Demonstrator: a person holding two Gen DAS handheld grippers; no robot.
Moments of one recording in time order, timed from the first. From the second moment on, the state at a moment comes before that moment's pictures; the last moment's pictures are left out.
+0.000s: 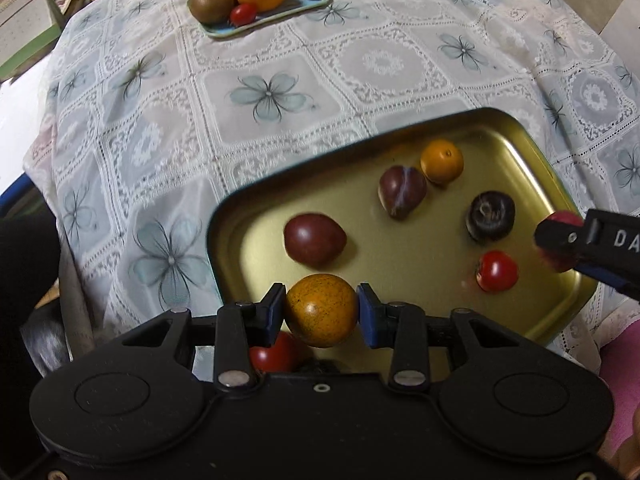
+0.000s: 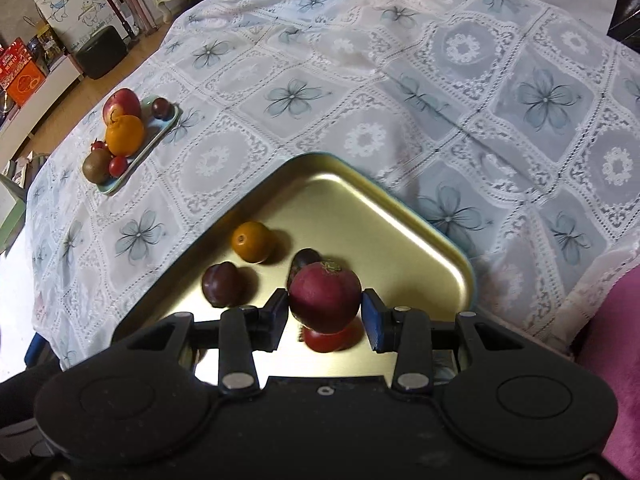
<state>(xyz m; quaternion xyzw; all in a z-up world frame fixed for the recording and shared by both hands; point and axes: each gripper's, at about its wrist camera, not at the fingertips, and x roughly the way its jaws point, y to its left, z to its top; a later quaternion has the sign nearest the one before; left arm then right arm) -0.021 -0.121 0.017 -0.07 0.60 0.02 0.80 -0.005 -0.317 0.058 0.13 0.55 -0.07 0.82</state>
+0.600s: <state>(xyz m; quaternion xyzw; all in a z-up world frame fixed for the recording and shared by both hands) -0.018 -0.135 0.009 -0.05 0.60 0.02 0.80 0.000 -0.318 0.046 0.11 0.55 -0.09 0.82</state>
